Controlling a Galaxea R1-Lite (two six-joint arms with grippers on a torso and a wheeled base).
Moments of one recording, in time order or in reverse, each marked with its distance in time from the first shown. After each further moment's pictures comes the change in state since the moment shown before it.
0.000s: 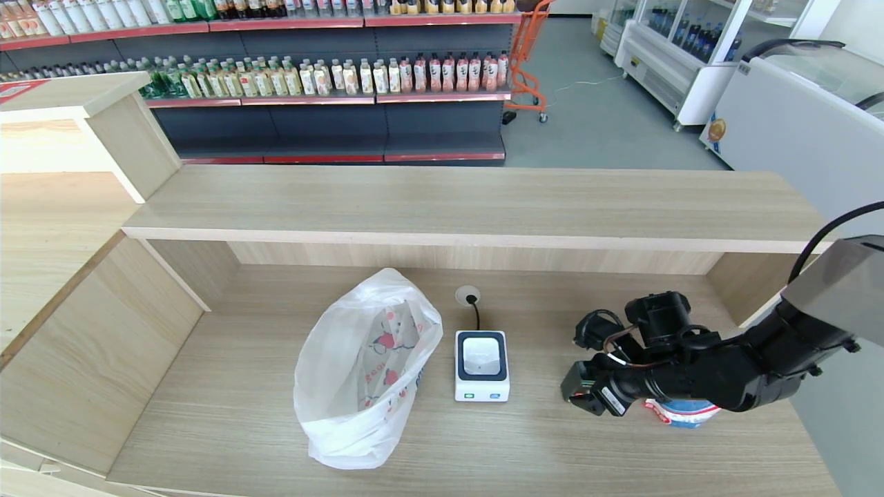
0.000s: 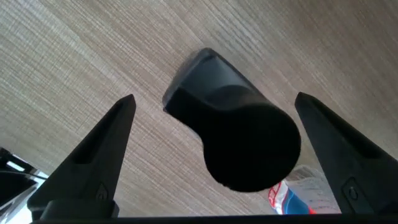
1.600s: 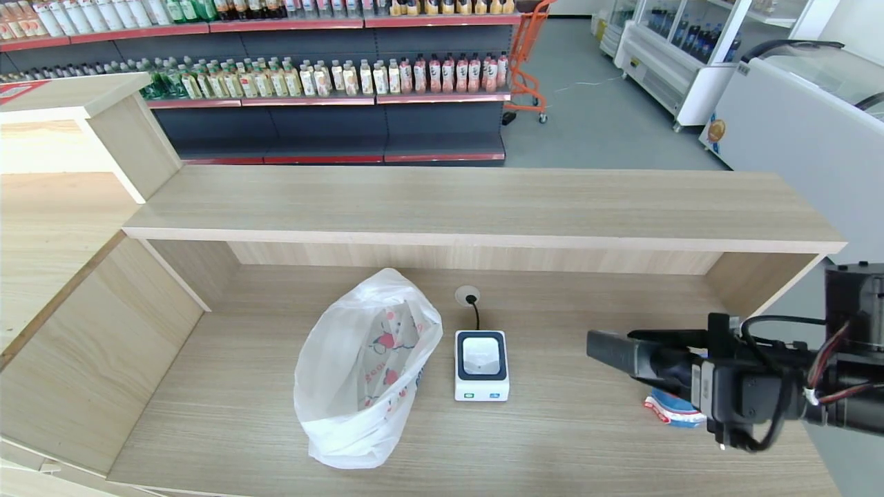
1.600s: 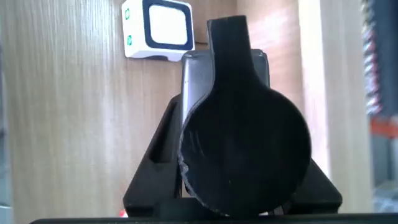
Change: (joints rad) left arm 0.000 0.000 0.000 0.000 0.000 0.000; right arm -0.021 -0.671 0.333 -0.051 0.423 -0.899
